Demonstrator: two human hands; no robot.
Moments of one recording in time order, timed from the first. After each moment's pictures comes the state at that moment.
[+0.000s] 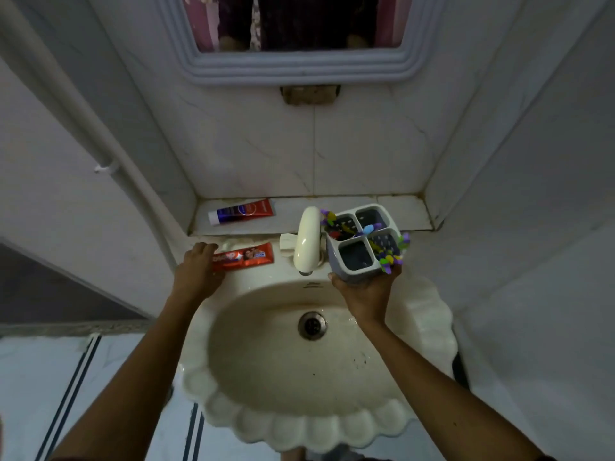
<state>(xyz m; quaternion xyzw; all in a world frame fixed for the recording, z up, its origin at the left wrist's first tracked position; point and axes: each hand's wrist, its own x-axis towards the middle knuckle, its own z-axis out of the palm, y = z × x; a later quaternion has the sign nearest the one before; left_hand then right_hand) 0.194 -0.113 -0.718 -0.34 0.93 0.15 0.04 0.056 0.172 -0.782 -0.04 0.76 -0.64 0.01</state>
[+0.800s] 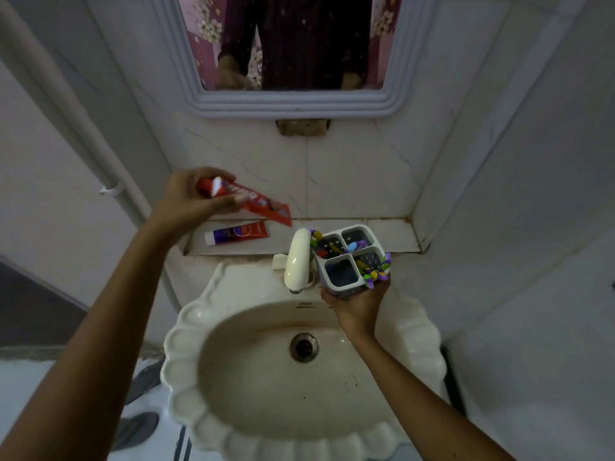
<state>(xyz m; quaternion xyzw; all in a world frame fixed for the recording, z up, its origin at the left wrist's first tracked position) 0.152 -0.082 -0.526 -0.18 0.86 0.45 -0.17 0.052 0.168 -0.768 -0.07 0.73 -0.67 -0.04</state>
